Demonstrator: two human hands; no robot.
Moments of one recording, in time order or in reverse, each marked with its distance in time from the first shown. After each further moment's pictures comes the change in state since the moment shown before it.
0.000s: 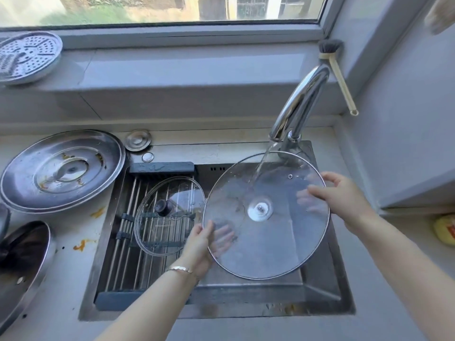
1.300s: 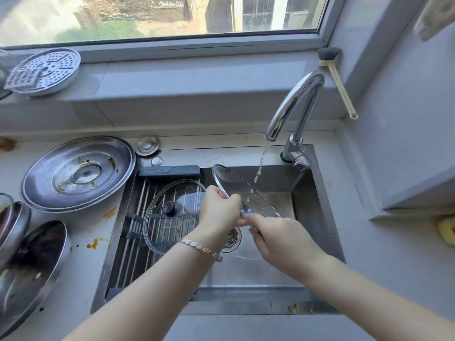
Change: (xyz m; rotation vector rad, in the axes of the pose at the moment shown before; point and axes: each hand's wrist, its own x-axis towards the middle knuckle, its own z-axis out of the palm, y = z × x) left_hand -0.063 0.054 0.077 0.615 0.157 0.324; right_hand -0.066 0.023 0.075 -1.122 -0.167 -0.832
